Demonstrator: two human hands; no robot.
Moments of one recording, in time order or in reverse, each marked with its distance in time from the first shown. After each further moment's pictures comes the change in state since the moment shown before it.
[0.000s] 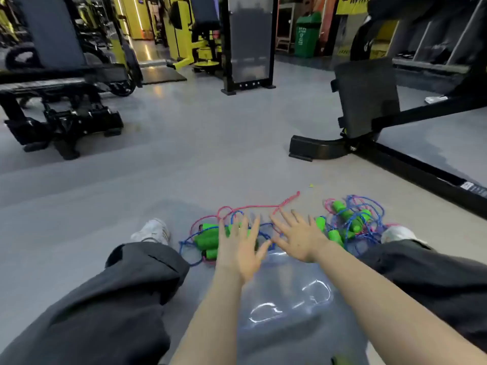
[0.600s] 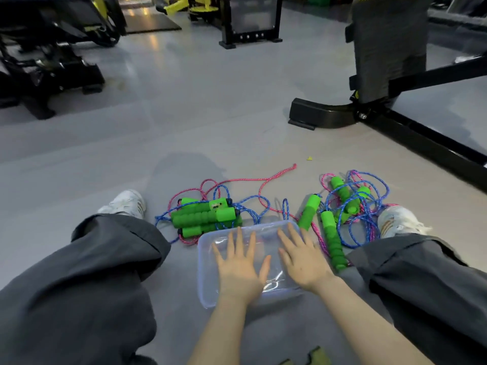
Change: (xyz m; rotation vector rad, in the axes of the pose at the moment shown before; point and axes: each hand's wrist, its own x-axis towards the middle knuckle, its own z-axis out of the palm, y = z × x) left_hand -0.019 0.060 0.110 -0.168 -0.205 -0.175; right_hand 0.002 0.050 0.102 0.194 -0.065 0.083
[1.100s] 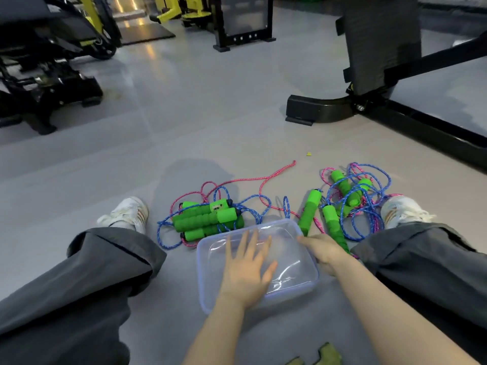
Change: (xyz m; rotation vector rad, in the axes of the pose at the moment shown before) left_hand -0.001 -0.009 -0.007 0.095 -0.019 0.220; right_hand 0.014 0.025 -0.008 1.282 -0.002 0.524
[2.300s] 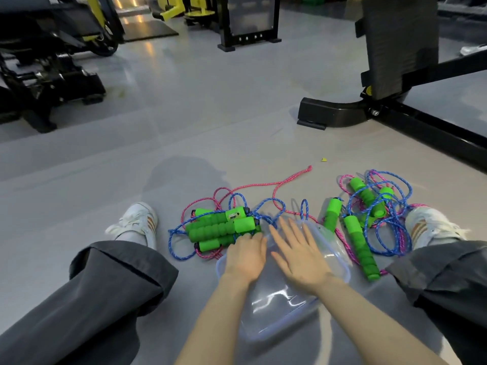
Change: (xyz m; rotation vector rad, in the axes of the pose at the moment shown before) left_hand 0.057 -0.050 -0.019 -0.139 -0.117 -0.161; right_hand 0.026 0.010 0.080 -1.314 0.270 -0.889
